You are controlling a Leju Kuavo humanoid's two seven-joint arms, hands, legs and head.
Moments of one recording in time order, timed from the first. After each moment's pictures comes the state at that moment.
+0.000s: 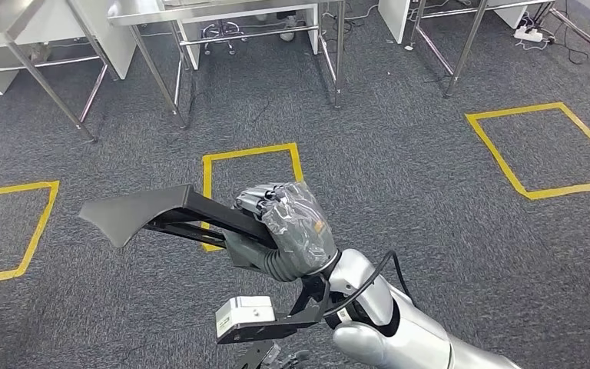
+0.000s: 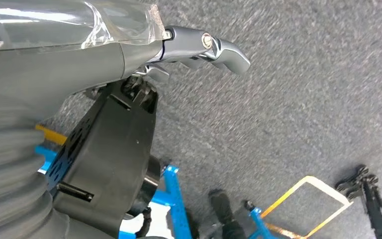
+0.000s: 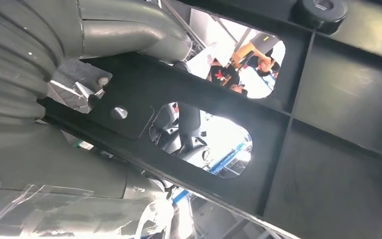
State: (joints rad) left arm -0.30 -0.17 -1.09 -0.28 0.49 -0.19 -0.37; right arm -0.93 0.10 1.18 -1.77 0.72 -0.30 0.15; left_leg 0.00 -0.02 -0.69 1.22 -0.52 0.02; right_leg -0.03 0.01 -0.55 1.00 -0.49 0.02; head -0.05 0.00
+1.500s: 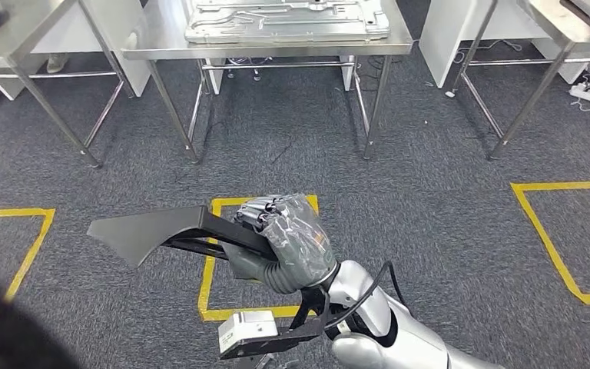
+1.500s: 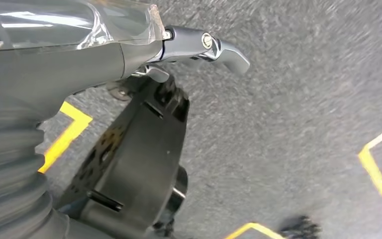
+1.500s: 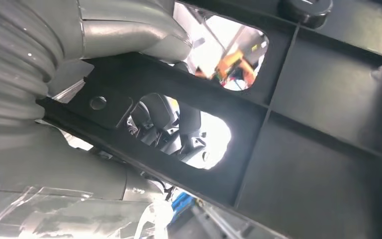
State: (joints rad) left arm -0.28 -0.15 -1.09 -0.28 0.51 -0.18 -0.33; right arm -0.88 0.07 1.18 -1.79 0.73 -0.31 0.13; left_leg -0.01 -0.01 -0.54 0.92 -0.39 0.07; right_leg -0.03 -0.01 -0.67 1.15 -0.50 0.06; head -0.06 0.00
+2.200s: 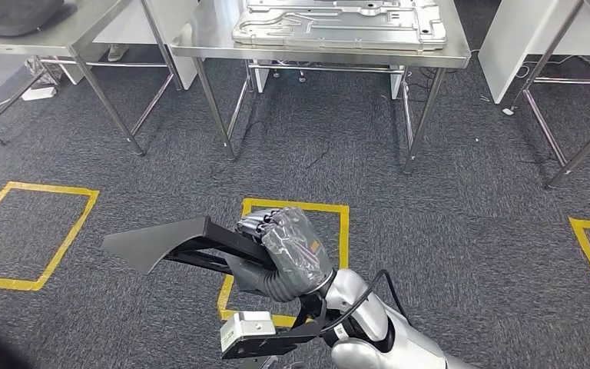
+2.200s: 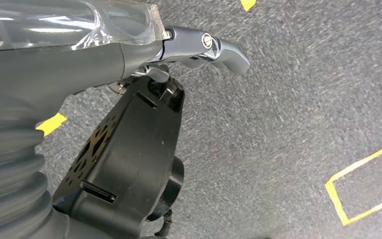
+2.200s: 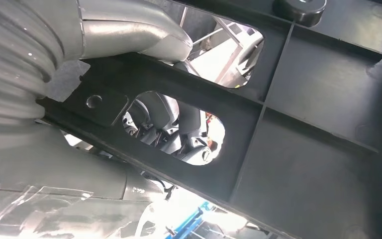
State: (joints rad) left arm -0.27 -0.16 -1.09 -0.28 0.49 -0.17 -0.33; right arm -0.84 0.06 1.17 -1.76 0.70 -0.31 0.12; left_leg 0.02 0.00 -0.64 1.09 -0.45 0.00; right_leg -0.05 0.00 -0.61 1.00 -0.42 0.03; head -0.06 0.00
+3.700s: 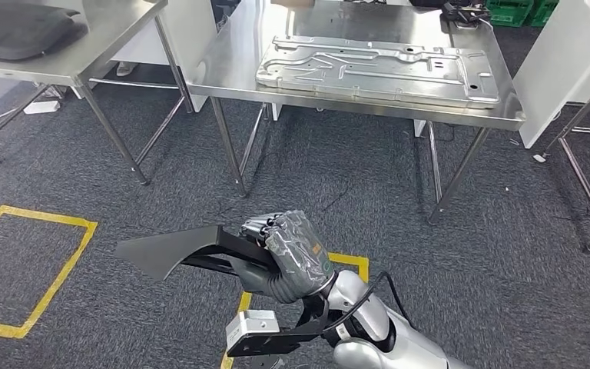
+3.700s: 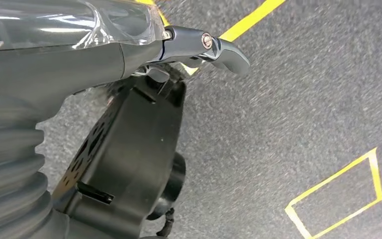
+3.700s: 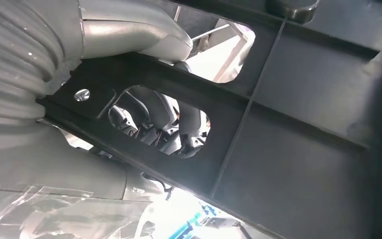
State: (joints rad) left arm -0.27 -0.18 -1.08 -0.30 0.43 -0.16 -0.33; right arm -0.83 0.04 1.17 -1.75 0.68 -0.31 0.11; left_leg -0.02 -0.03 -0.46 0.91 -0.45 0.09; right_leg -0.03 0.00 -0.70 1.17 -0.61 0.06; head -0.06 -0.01
